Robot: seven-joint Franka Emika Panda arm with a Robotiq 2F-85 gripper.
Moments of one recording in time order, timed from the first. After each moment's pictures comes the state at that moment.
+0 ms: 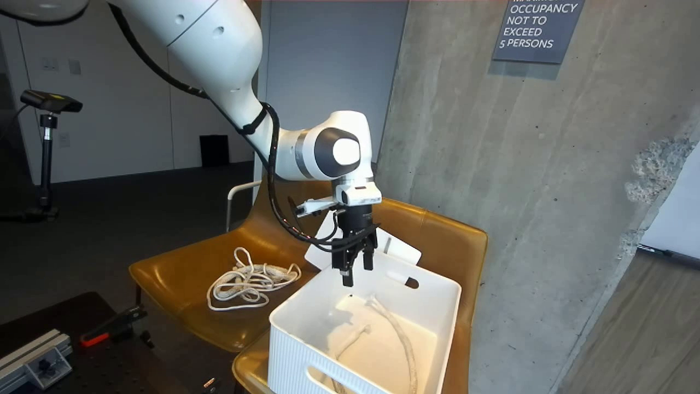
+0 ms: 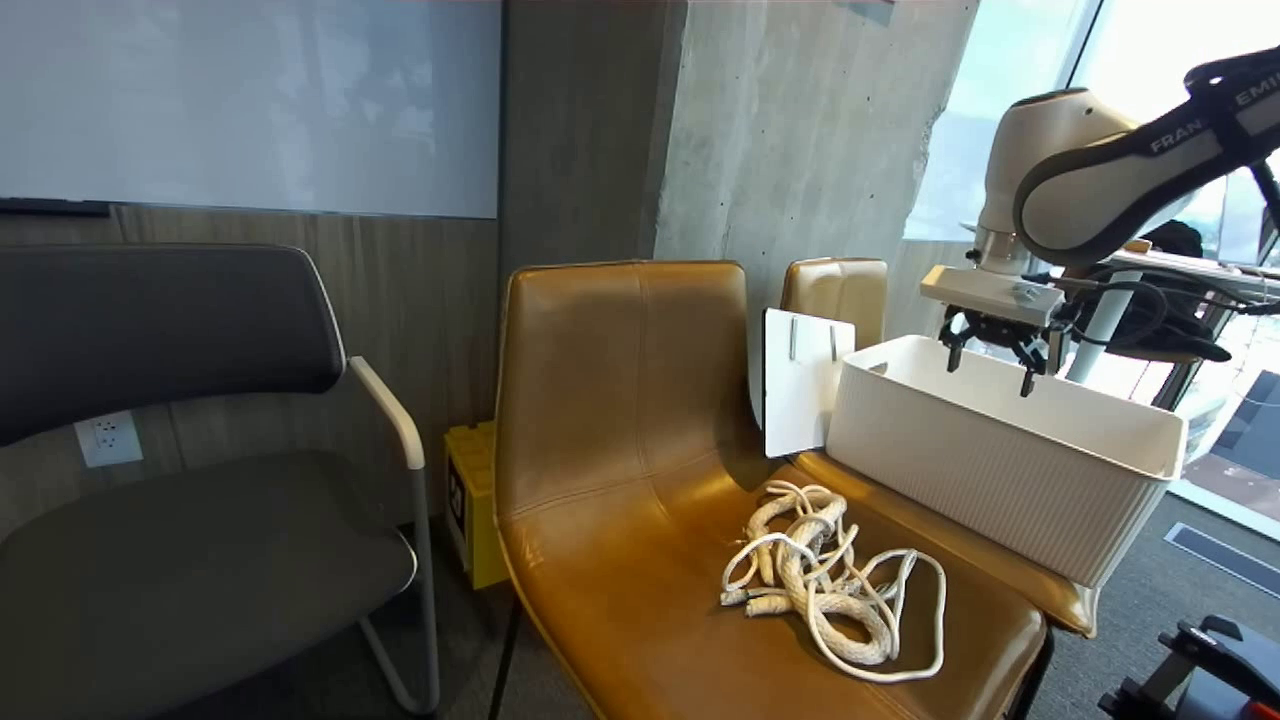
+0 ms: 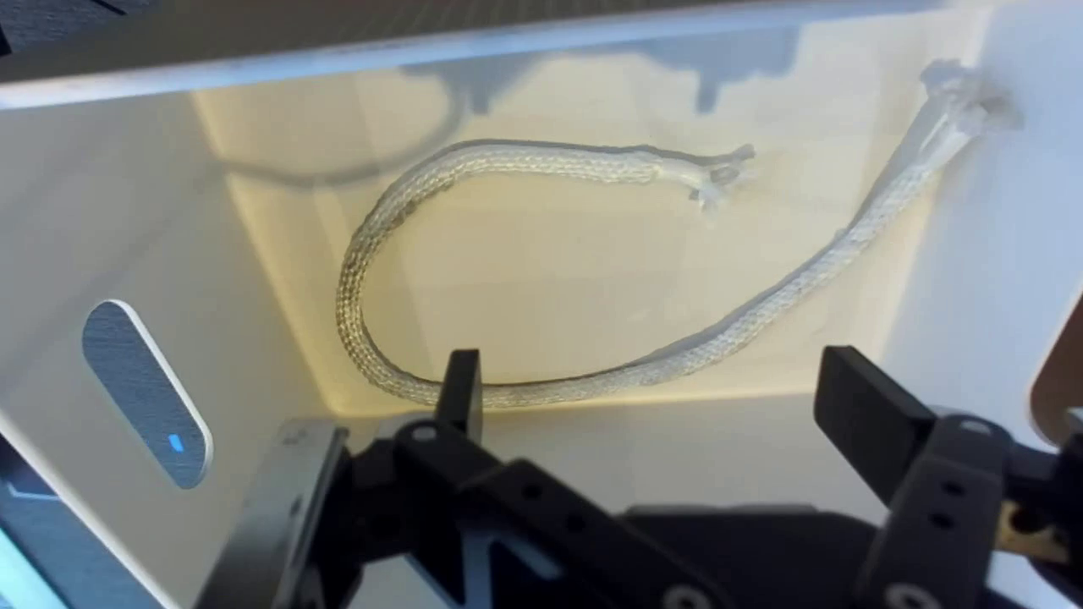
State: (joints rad) arm 0.01 0.55 -0.29 -1.74 -0.24 2.30 1.44
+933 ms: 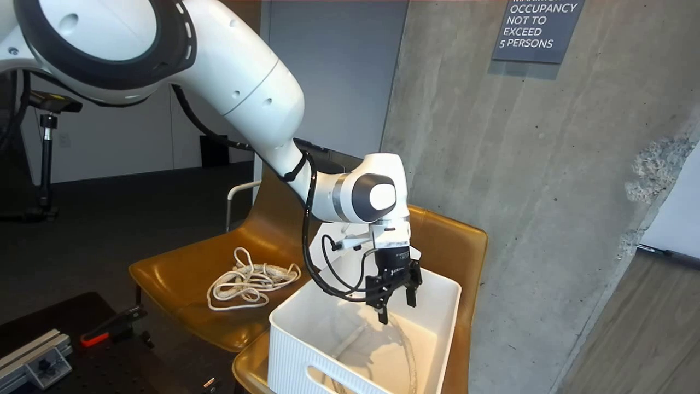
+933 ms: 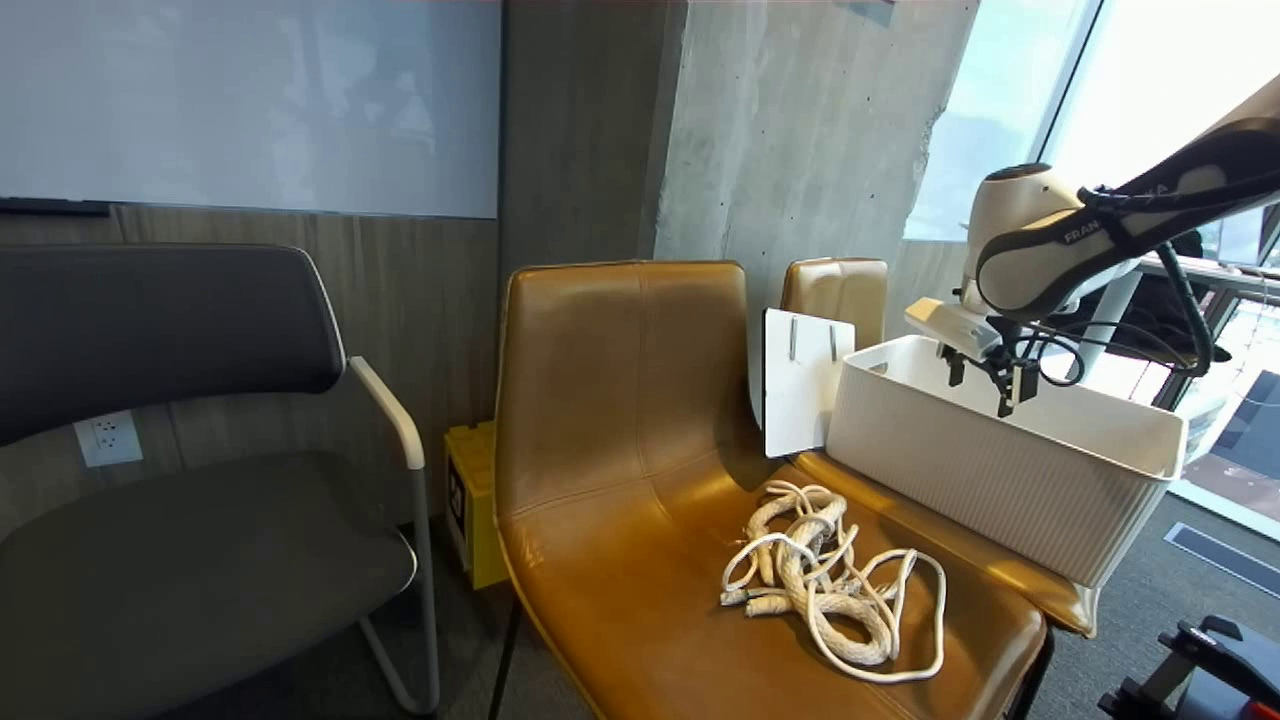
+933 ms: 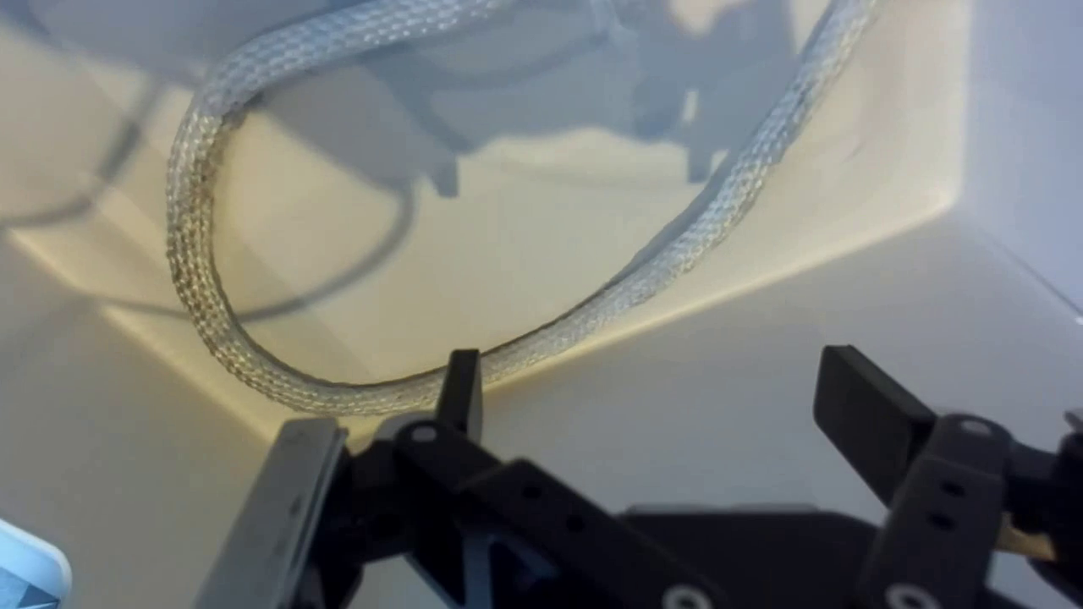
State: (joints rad) arm -0.08 0.83 -0.33 -1.48 -0.19 2.33 1.69
